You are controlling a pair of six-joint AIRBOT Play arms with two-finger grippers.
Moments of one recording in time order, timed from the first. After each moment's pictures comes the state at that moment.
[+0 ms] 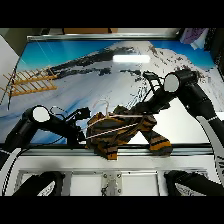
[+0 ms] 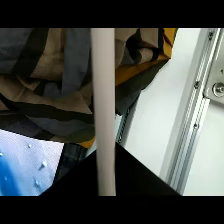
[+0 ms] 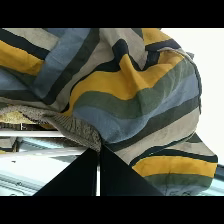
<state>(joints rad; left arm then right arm) -0.24 -0.99 0.78 1.03 -1.39 -0.51 0.38 -1.29 1.36 -1.40 1.52 1.74</state>
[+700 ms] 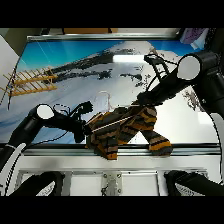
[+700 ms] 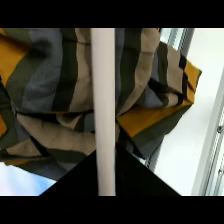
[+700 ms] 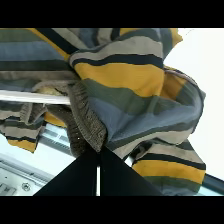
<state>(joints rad) -0.26 -1.06 0.79 0.90 -1.24 -0.43 0.41 -1.28 1.61 -1.38 1.65 1.69</state>
